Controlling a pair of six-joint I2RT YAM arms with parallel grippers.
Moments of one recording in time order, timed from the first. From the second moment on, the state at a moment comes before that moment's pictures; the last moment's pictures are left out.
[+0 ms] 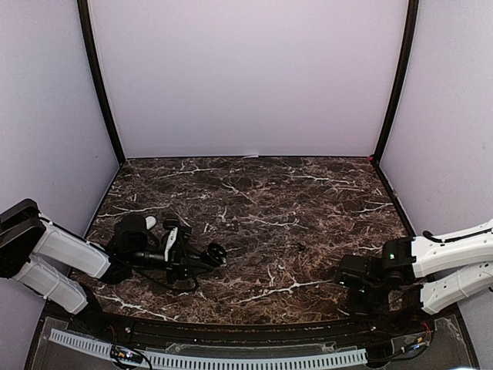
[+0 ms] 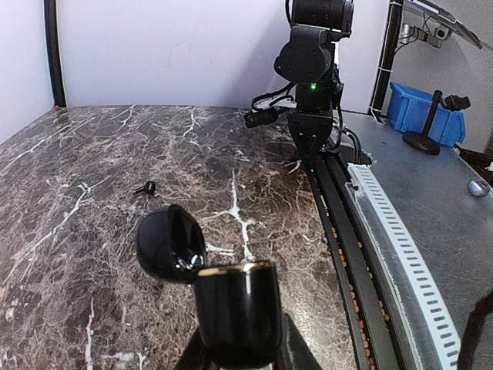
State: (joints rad) left arm -0.73 1.39 0.25 0.88 0.81 0.10; right arm 1.19 1.11 0.51 -0.98 -0.07 1.44
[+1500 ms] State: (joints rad) left arm -0.69 1.26 0.18 0.91 0.65 0.09; right arm 0.99 1.71 0.83 -0.09 -0.27 1.27
